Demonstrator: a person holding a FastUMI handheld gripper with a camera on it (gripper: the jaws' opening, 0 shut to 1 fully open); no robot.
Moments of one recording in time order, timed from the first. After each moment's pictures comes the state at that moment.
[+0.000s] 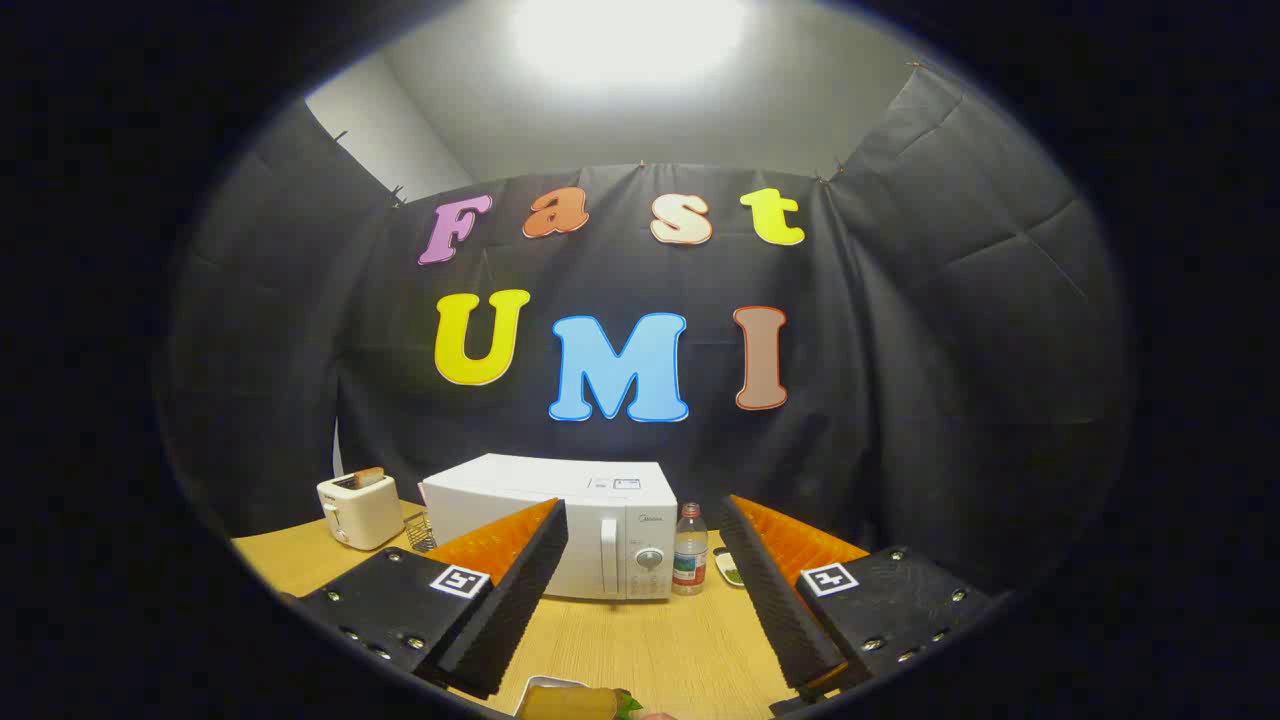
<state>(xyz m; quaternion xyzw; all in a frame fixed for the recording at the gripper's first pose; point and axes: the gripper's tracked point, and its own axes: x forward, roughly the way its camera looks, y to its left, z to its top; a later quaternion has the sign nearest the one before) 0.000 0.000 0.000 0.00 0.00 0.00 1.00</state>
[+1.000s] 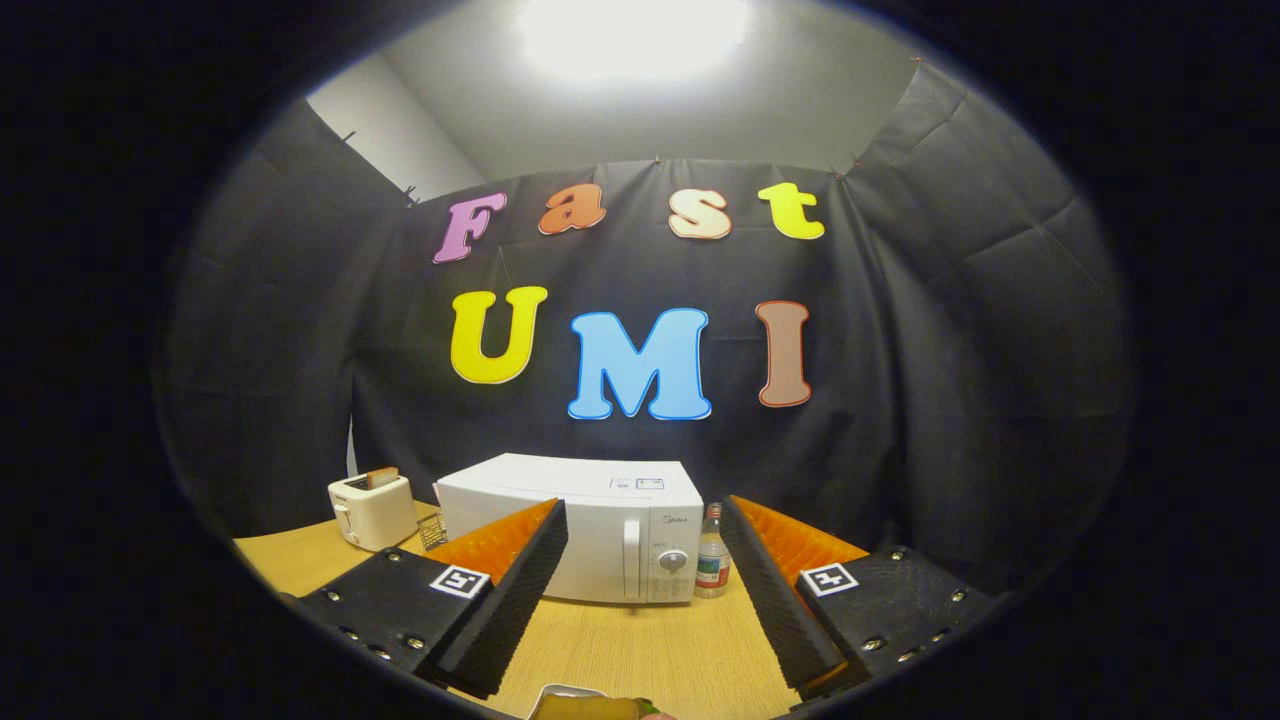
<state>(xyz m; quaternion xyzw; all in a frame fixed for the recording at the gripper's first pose) 0.025 0.023 -0.015 0.00 0.00 0.03 1.00</state>
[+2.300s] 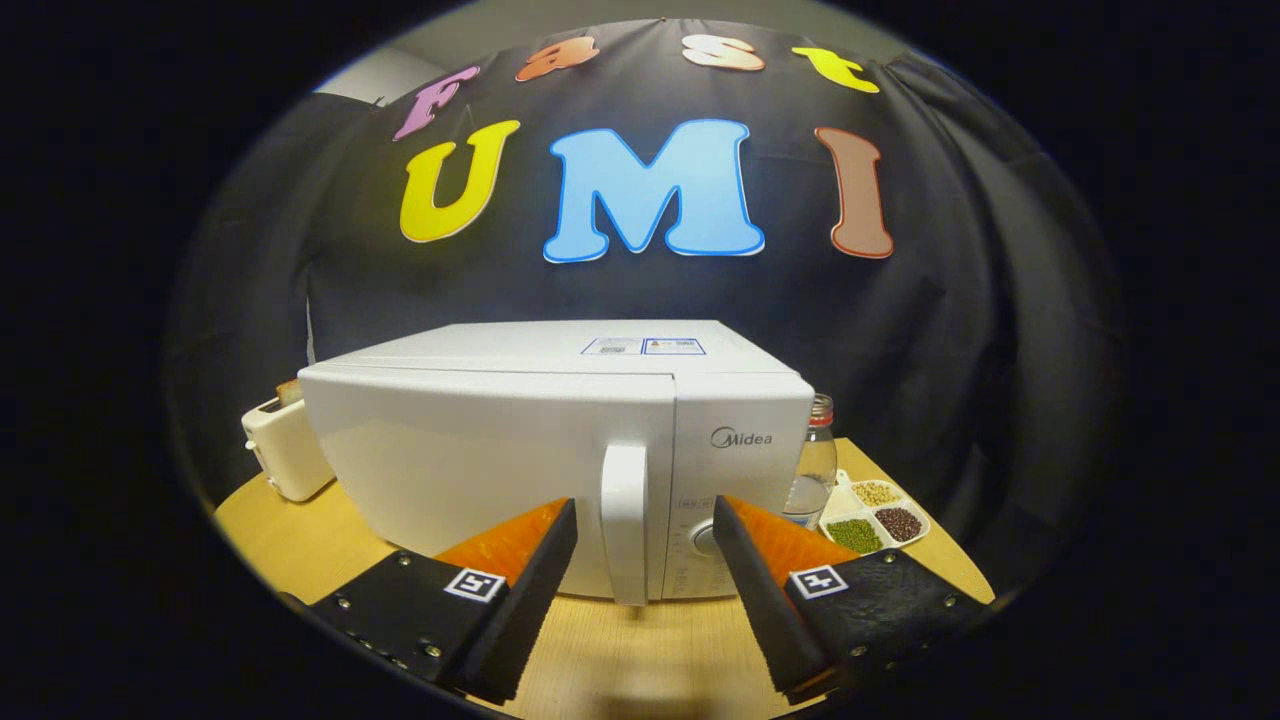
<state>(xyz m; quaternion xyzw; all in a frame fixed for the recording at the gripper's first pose) 0.251 0.044 -0.202 0.01 0.19 0.05 0.98</state>
